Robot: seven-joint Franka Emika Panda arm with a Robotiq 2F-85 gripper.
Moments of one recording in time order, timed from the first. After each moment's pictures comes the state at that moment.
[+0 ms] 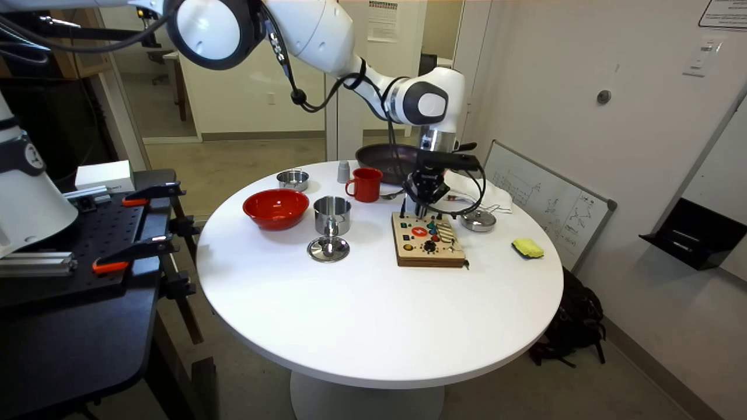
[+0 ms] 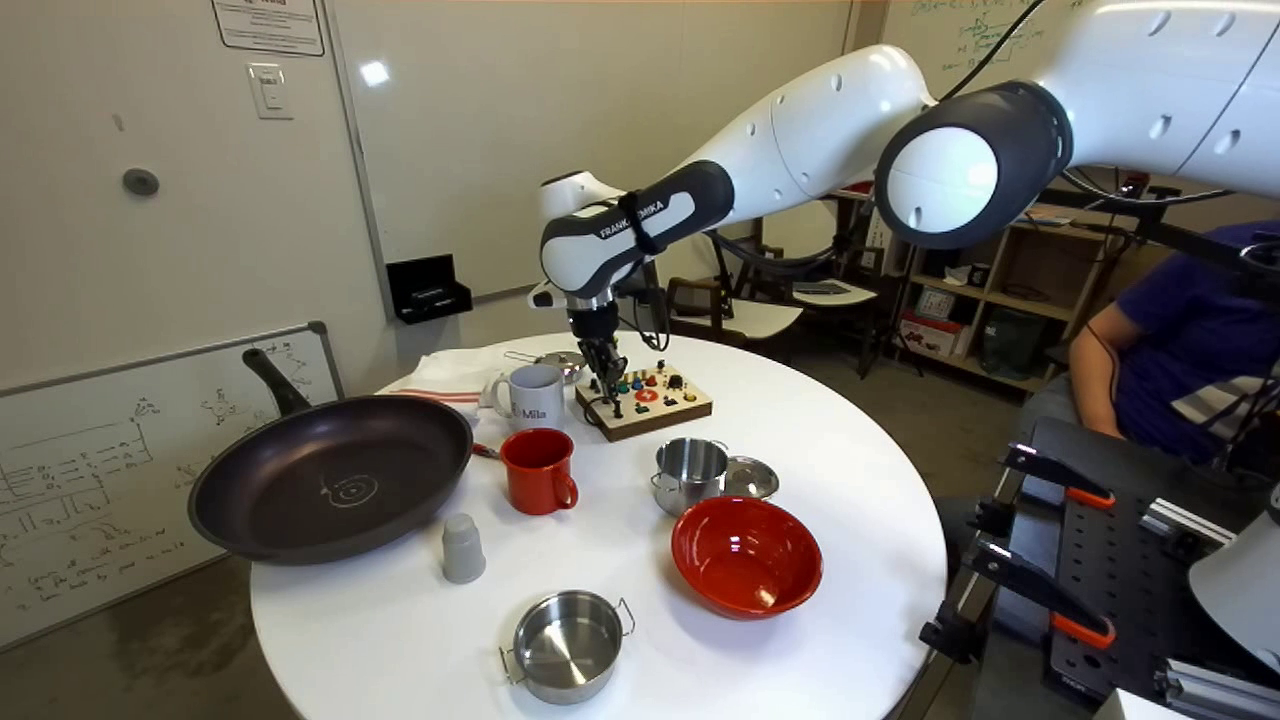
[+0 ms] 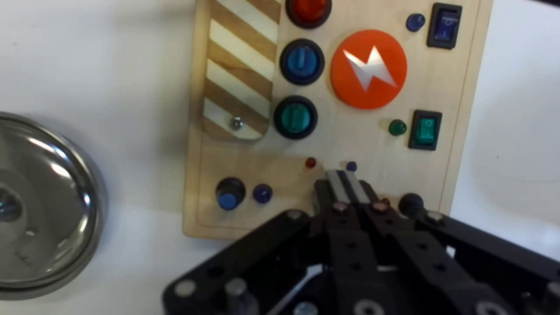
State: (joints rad) arm -0.01 1.44 0.01 -0.64 -0.19 1.94 -1.20
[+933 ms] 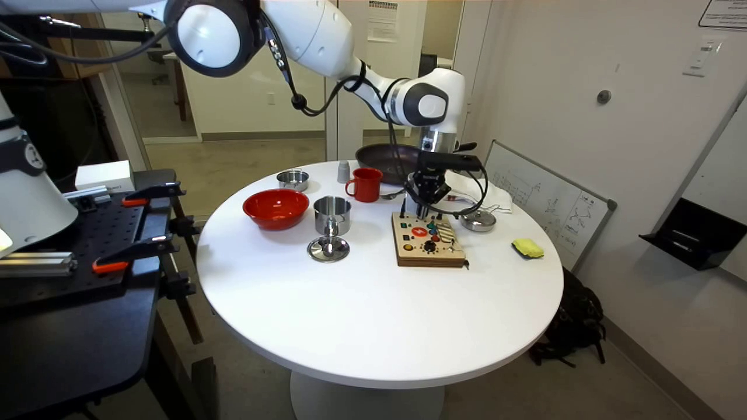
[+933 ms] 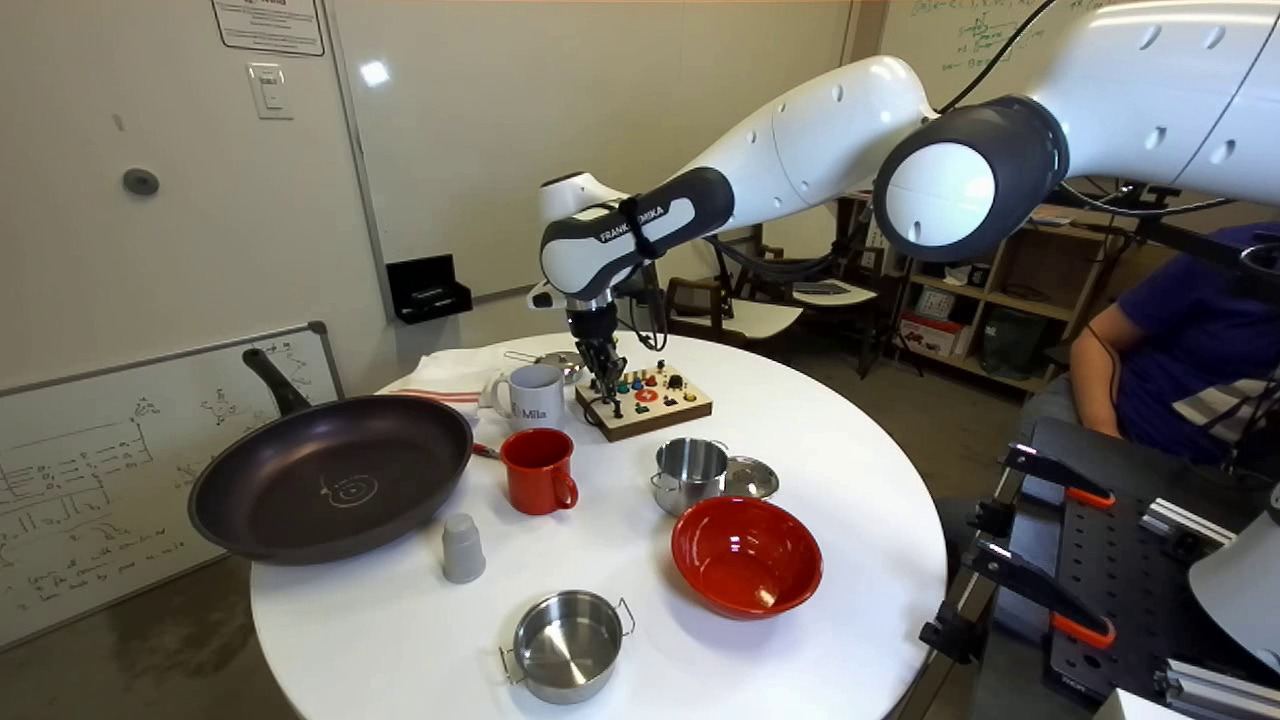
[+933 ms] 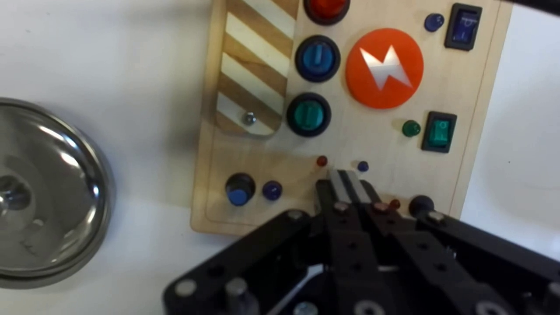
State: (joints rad) arm -0.01 1.47 0.01 -0.60 -0.19 1.94 -1.23
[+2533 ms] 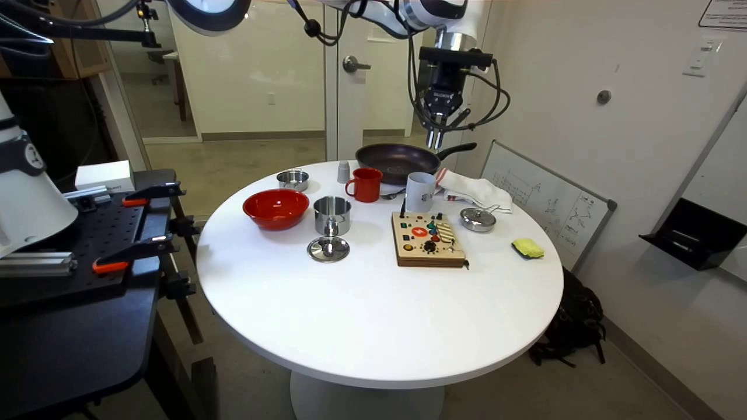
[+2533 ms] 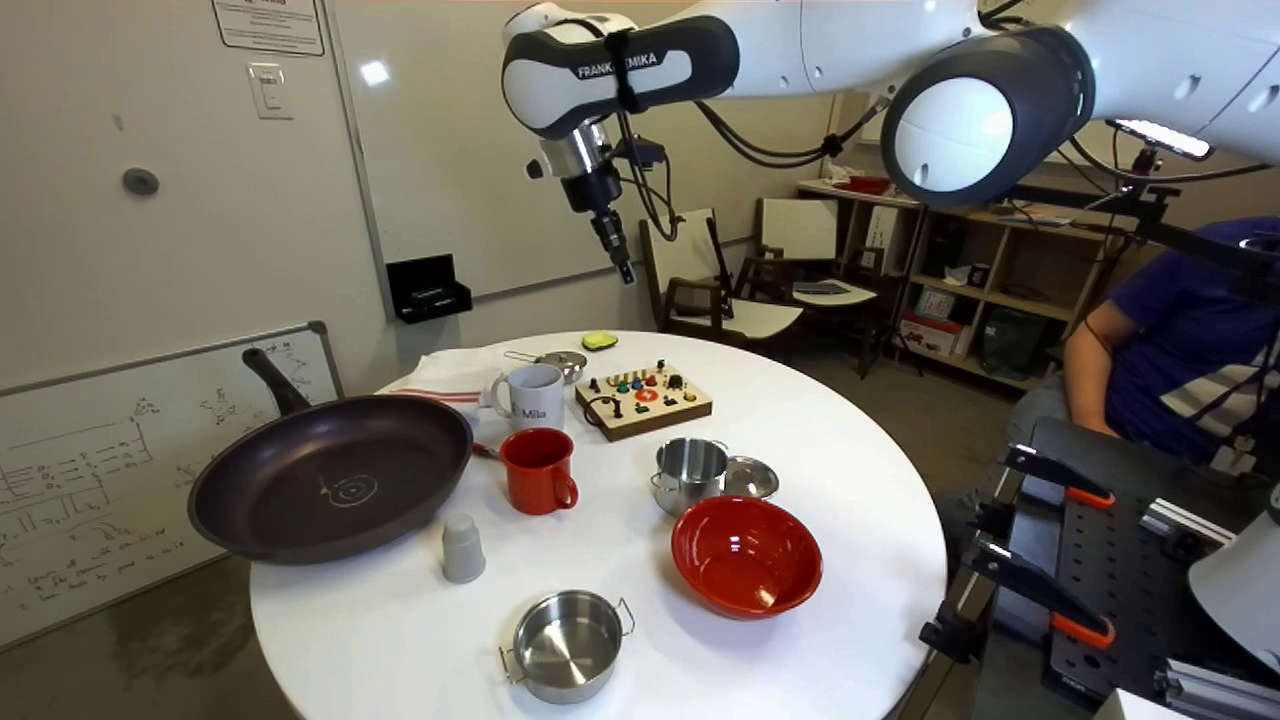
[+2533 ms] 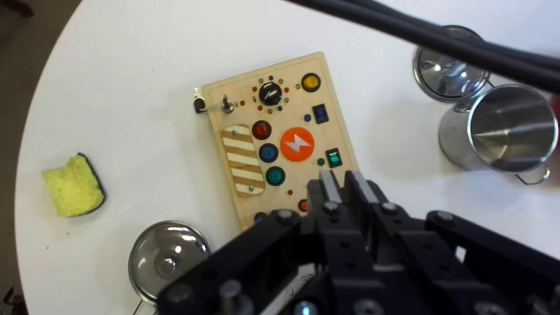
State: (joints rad) arm 0.05 1.31 -0.11 -0.38 -0.19 1.43 -0.83
